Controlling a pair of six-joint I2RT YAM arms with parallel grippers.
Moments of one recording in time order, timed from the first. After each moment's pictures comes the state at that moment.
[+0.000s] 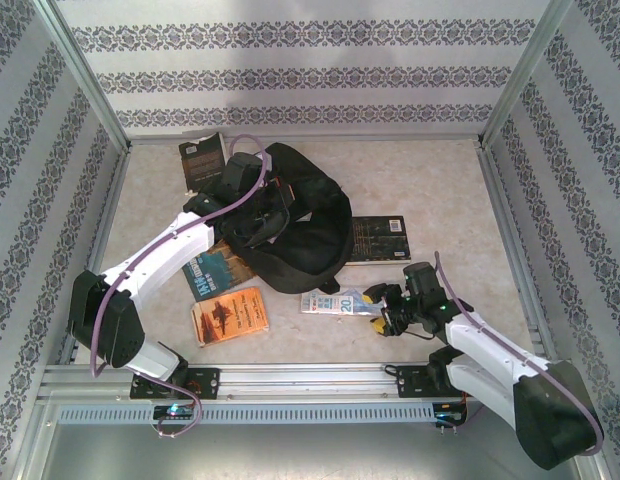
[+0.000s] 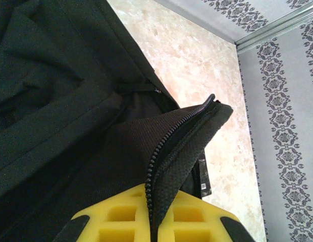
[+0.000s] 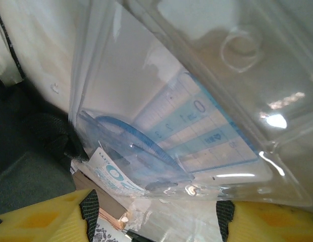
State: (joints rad) left arm -0.49 1.51 1.27 -0.38 0.16 -0.78; right arm 0.36 0.94 0.24 -0.27 -0.51 1.51
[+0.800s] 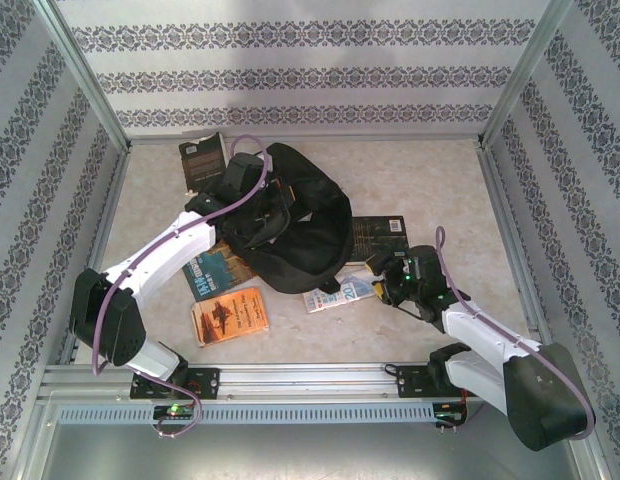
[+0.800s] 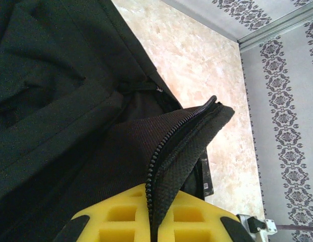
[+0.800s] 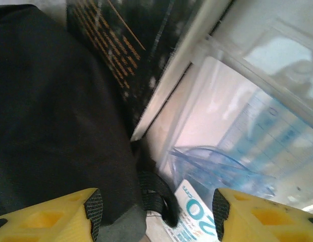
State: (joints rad) left arm -0.49 1.52 1.27 -0.38 0.16 -0.78; right arm 0.31 1.03 0.29 0.04 -0.36 1.42
